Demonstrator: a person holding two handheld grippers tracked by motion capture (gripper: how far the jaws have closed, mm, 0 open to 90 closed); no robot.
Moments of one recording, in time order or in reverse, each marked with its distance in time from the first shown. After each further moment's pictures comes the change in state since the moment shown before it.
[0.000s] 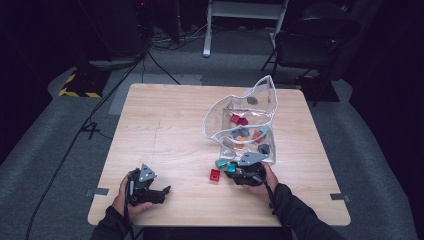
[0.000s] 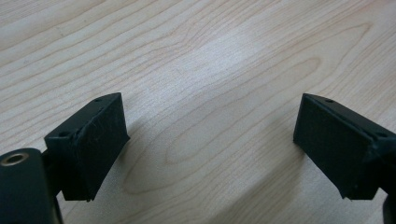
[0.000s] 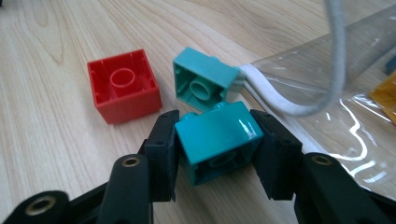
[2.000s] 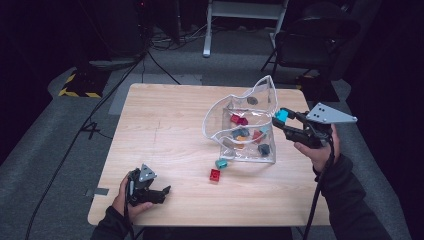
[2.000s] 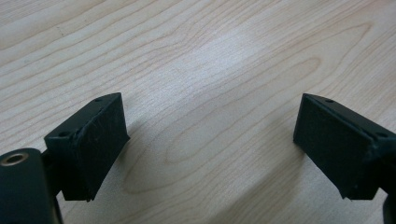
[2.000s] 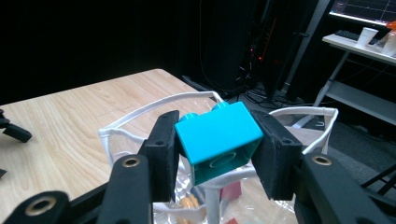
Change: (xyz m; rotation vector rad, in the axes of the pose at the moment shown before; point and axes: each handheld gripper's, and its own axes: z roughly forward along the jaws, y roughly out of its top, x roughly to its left) left arm 0.000 0.000 0.000 -0.001 0.001 -0.003; right arm -0.064 0.099 -0.190 -0.367 -0.238 -0.005
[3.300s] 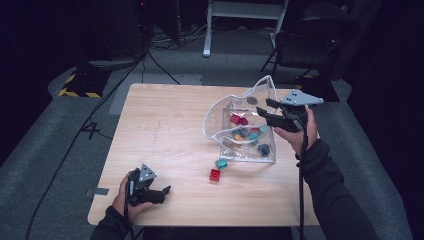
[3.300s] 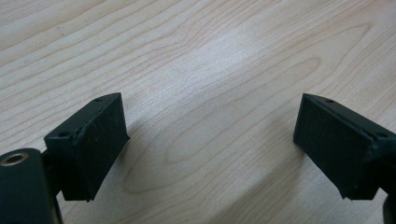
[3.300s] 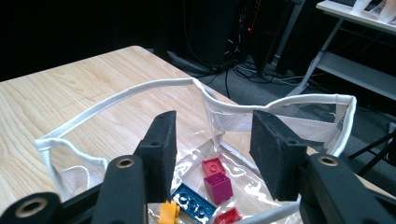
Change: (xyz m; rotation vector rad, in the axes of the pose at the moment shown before) left arm 0.000 0.000 0.000 0.000 0.000 -0.001; right arm -0.012 0.002 0.067 0.118 -0.059 0.028
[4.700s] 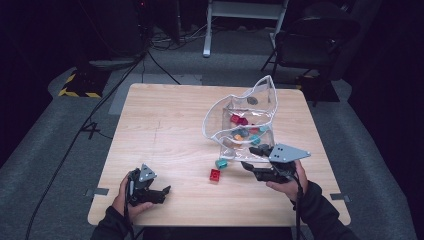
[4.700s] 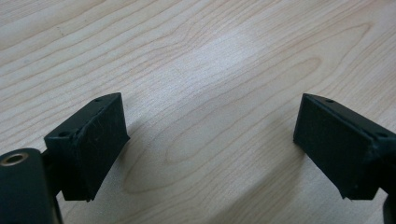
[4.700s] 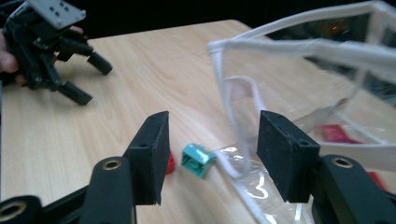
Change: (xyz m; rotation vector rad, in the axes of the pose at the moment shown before) left arm 0.000 0.000 0.000 0.000 0.000 0.000; right arm 0.090 -0.085 -0.027 -0.004 0.285 -0.078
